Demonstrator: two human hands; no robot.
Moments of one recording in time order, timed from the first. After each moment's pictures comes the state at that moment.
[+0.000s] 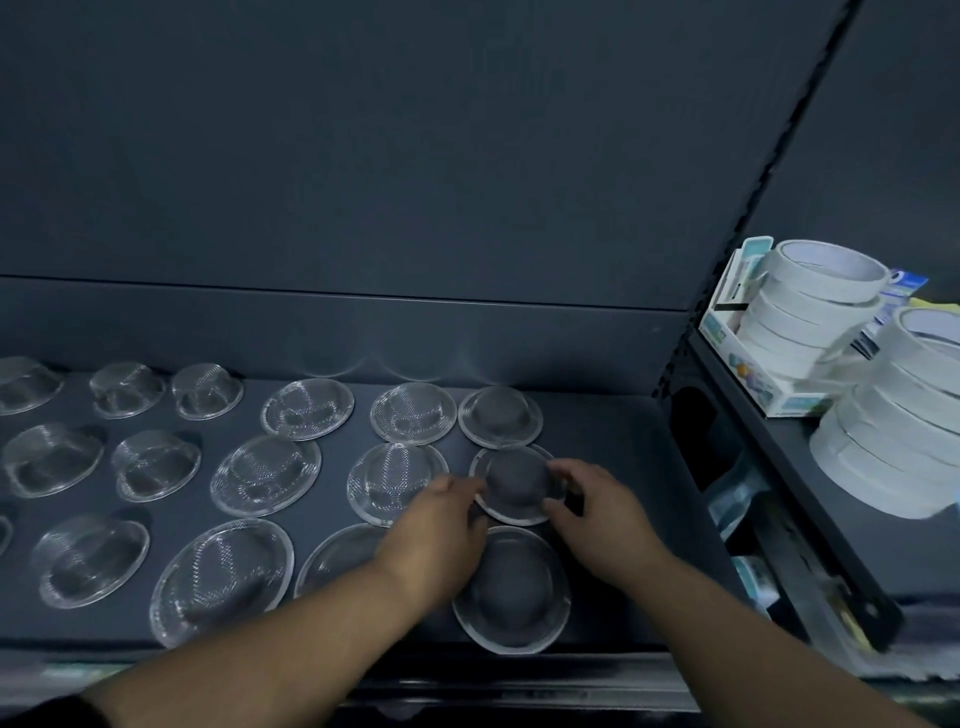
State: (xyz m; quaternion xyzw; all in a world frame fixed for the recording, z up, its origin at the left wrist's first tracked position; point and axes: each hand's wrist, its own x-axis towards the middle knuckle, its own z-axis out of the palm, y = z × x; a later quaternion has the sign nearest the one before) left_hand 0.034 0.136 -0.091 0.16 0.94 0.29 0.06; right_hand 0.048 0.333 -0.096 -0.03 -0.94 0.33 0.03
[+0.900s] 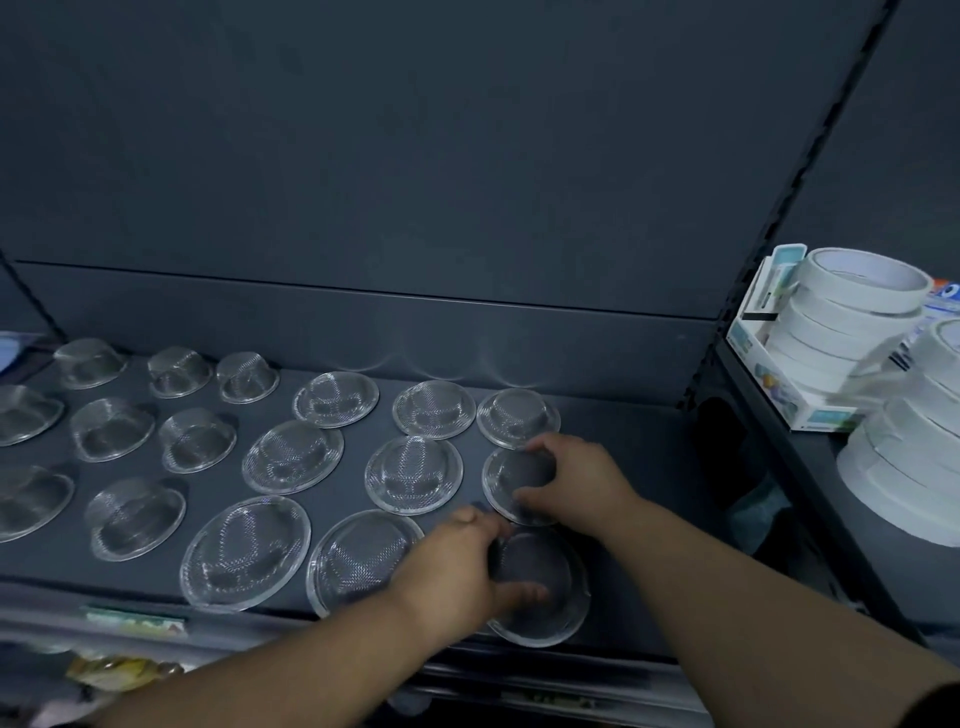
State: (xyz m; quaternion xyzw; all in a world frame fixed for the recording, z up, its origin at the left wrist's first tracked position) left_hand 0.071 0.146 -0.094 0.16 0.94 0.28 0.10; right_hand 0.006 0.316 -0.076 0.03 -0.96 0.27 -0.04
